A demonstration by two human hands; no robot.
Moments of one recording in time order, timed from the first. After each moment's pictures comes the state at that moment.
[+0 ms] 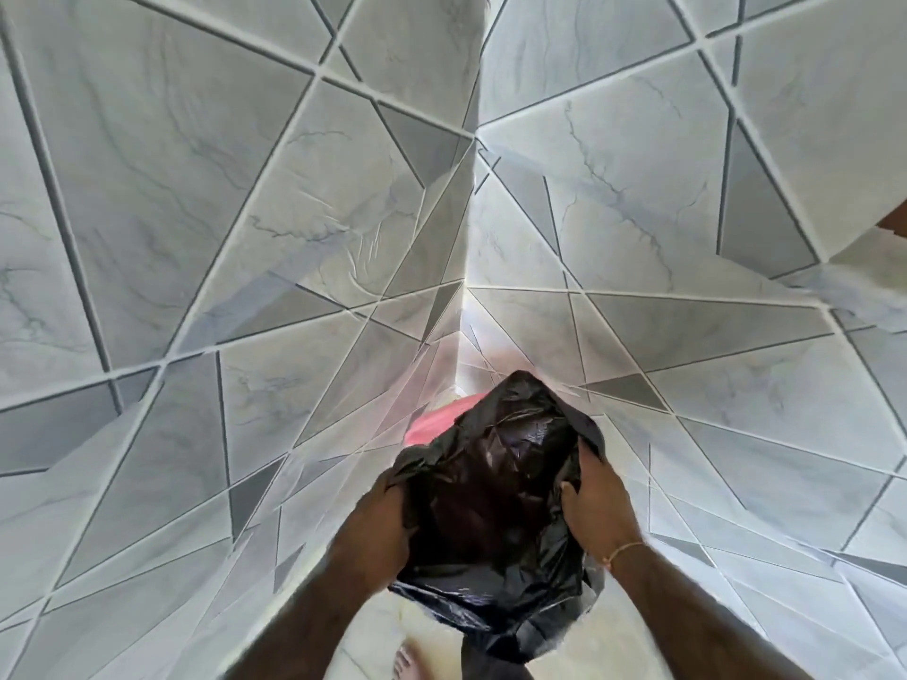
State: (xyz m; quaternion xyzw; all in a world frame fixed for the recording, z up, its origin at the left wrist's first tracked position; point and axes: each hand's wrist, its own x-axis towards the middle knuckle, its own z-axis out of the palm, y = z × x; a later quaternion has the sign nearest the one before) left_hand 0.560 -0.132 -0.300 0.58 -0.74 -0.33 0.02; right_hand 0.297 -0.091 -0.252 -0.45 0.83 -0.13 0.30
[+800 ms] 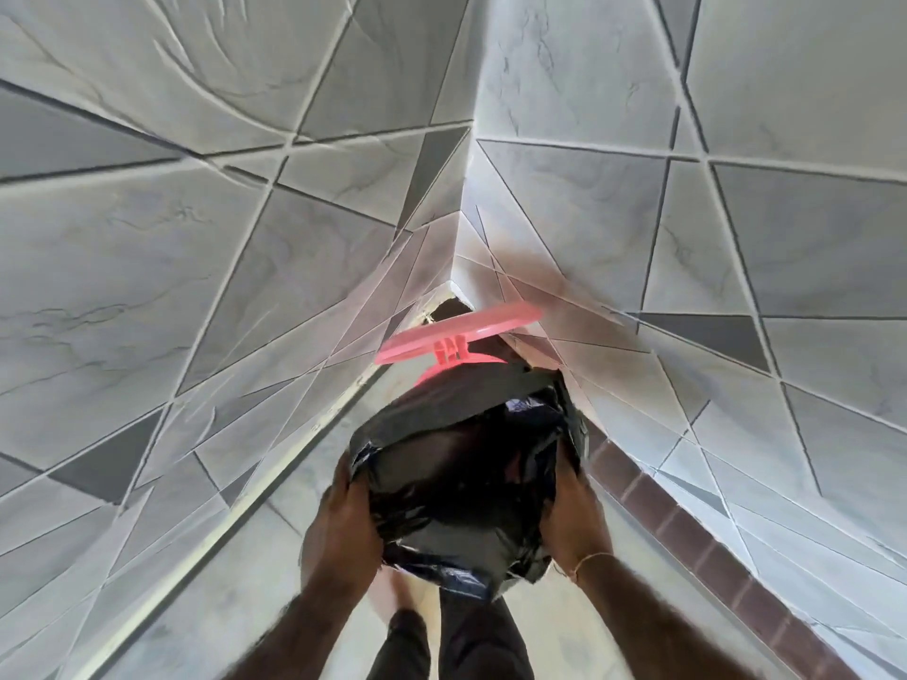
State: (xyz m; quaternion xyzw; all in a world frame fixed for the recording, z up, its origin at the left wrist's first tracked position) left_hand 0.530 -0.128 -0.451 0.70 -0.64 -0.32 -0.03; right_hand 0.286 -0.105 -0.443 -0.45 0.81 -0.05 0.37
